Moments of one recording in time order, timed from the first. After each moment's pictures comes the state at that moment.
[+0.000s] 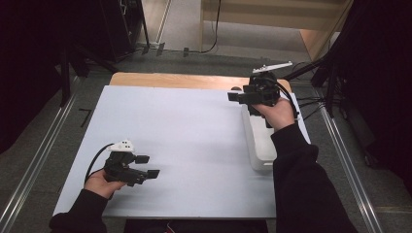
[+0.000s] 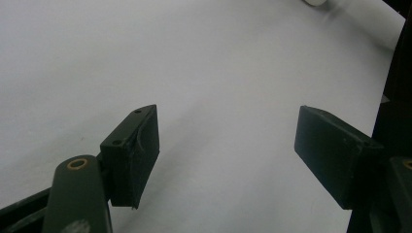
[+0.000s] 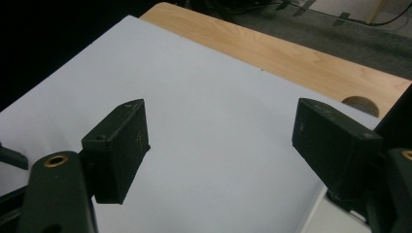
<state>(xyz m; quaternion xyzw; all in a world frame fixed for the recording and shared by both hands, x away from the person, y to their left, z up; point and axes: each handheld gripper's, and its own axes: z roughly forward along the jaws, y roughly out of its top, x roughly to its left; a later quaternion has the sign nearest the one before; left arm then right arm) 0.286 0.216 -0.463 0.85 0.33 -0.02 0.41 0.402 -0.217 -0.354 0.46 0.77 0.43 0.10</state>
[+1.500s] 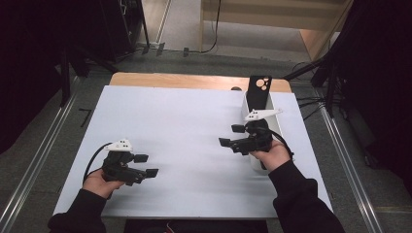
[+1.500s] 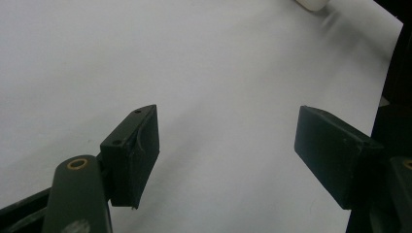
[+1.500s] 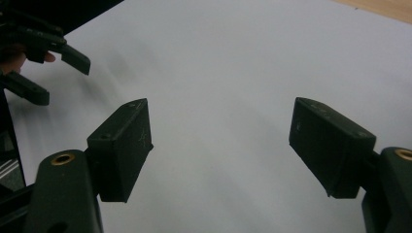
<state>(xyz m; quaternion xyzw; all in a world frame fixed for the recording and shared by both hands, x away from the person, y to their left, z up) 0.286 0.219 -0.460 0.85 0.33 -0.02 0.42 0.311 -0.192 -0.416 0.38 0.81 0.44 0.06</state>
